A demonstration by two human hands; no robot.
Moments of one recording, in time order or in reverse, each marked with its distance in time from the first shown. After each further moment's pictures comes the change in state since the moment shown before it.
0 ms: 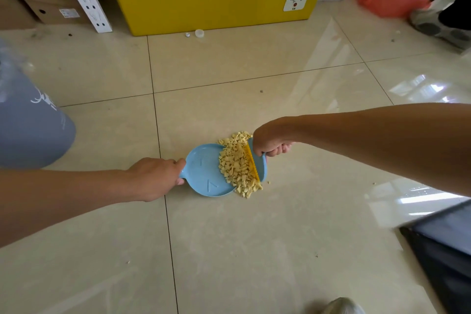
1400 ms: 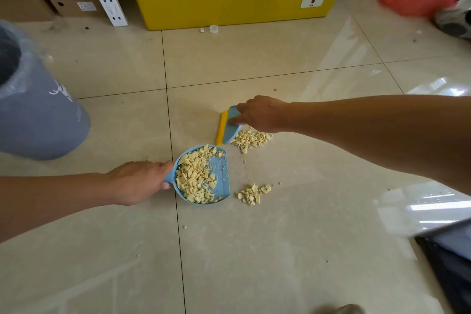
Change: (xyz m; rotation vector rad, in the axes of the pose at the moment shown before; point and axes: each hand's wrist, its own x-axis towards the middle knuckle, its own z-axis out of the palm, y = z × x) left_hand -0.035 -0.039 0.019 -0.166 -0.046 -0.006; right_hand 0.031 -0.022 -0.036 -0.939 0.862 -0.658
